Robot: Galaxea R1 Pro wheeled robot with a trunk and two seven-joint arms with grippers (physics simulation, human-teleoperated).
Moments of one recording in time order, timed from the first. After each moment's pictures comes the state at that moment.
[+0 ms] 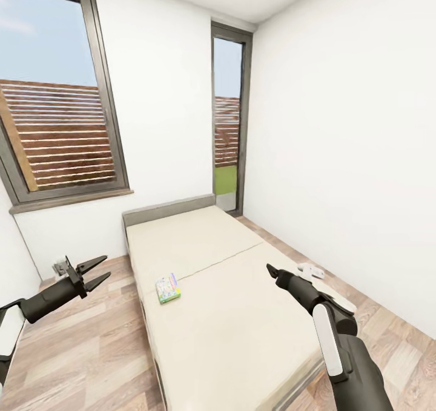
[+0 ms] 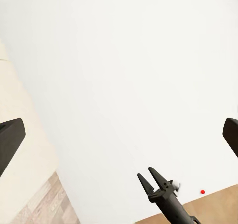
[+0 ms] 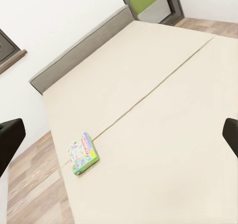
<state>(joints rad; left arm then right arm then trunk) -0.53 0.32 0.50 -0.92 0.57 1.01 -1.04 -0.38 0.12 -0.20 -1.41 -0.28 0.58 0.13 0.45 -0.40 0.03</state>
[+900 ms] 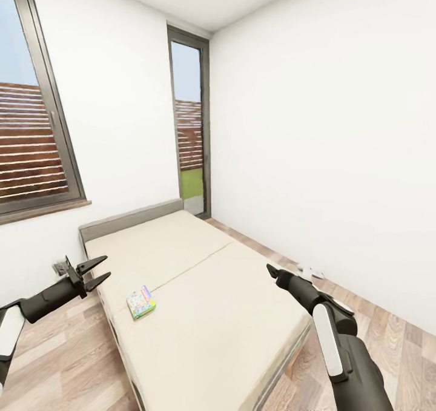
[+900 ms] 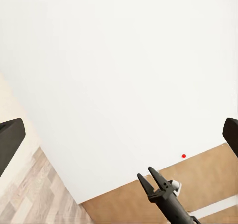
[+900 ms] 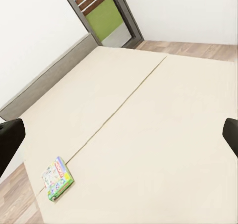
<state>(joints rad) -0.53 0.32 0.50 -0.92 0.57 1.01 -1.04 -0.38 0.12 -0.20 -1.41 -0.28 0.58 0.13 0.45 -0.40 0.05</state>
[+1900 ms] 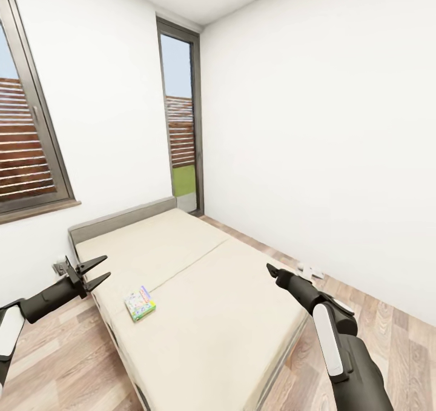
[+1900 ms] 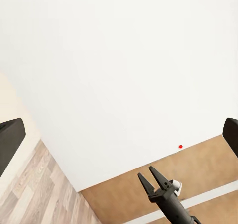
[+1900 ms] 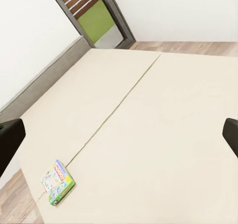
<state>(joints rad) -0.53 0.33 0.50 -0.92 0.57 1.01 -1.04 -0.38 0.12 -0.20 -1.41 -0.29 0.58 0.13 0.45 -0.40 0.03</state>
